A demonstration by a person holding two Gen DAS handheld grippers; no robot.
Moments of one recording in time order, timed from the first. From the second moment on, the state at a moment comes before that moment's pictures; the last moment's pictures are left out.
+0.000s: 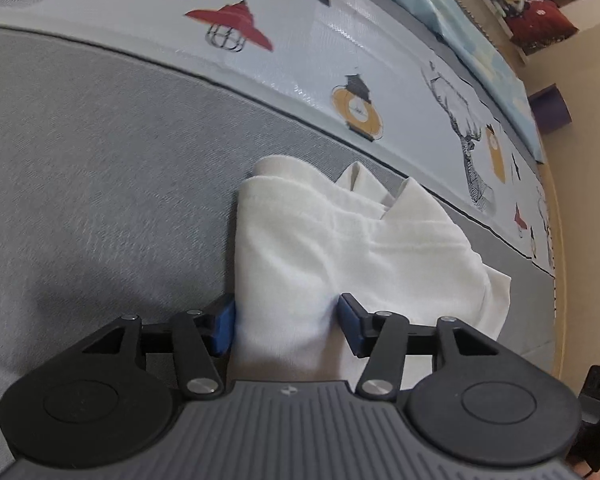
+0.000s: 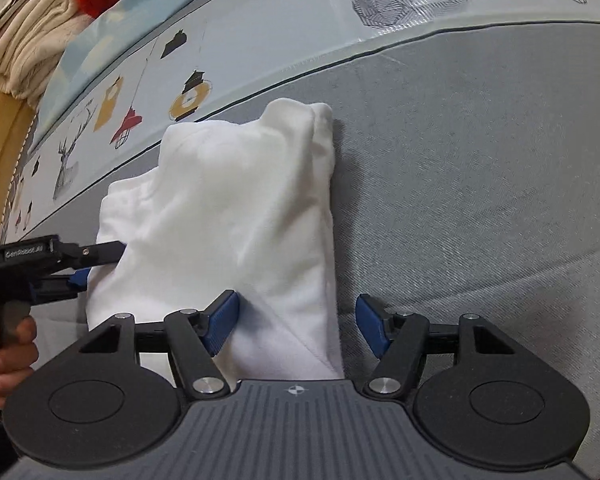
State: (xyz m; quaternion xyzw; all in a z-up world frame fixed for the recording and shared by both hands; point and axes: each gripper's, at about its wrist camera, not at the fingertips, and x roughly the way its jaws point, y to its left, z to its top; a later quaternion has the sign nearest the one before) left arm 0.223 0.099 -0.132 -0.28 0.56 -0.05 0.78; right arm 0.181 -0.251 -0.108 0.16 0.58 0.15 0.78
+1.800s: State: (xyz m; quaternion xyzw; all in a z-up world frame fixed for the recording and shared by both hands) left arm 0.203 0.106 -0.119 -0.08 0.59 0.00 0.80; right arm 0.185 -0.215 -0.102 0.09 0.57 0.09 0.81
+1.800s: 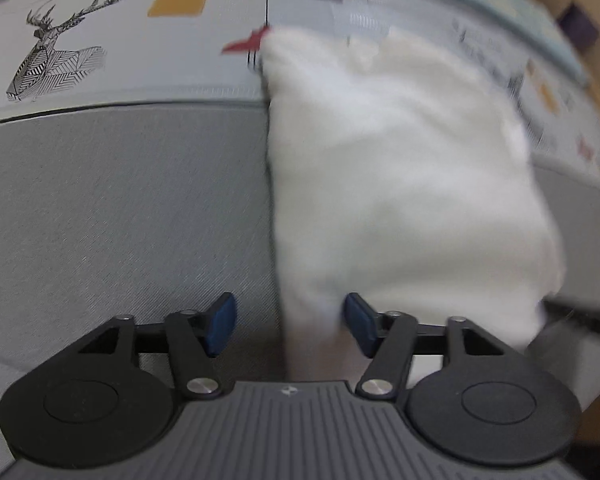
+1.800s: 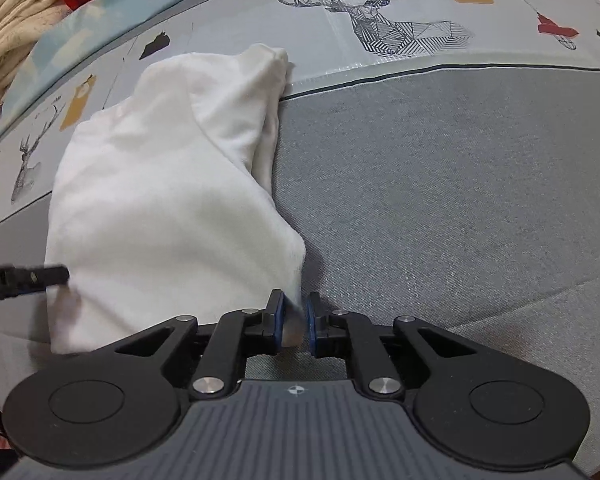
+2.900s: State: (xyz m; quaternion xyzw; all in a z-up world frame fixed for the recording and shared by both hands) left arm -0.025 0.009 -0.003 -0.01 0.37 0.05 0.93; right arm -0.034 -0.206 0.019 0.02 0.32 0.09 0.94
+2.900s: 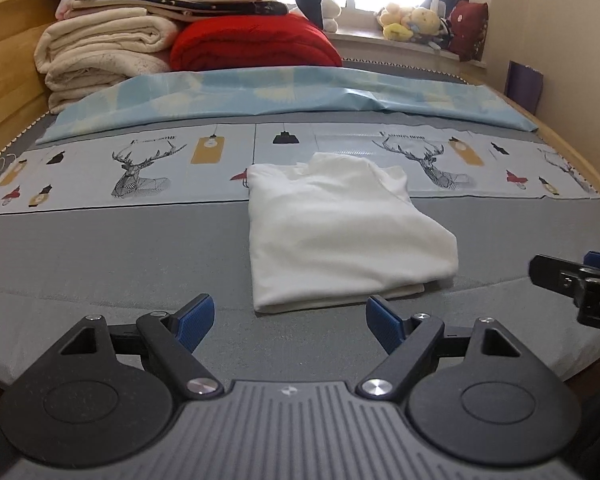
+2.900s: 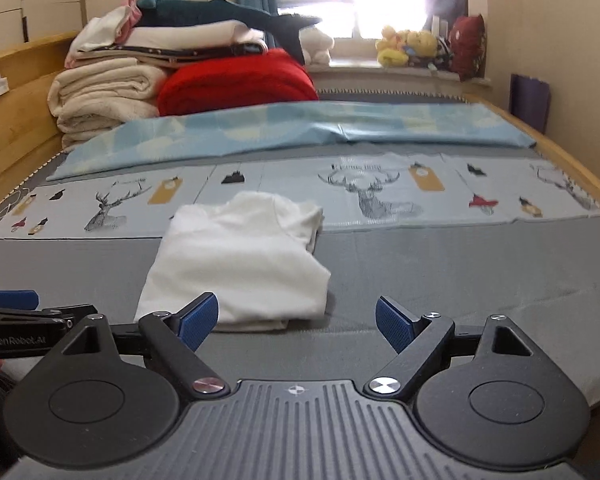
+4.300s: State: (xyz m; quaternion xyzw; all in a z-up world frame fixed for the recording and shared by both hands) left arm -0.011 0.008 -0.011 -0.04 0.38 0.03 0.92; right arm -0.020 -0.173 0.006 -0.01 0.33 0.11 0.94
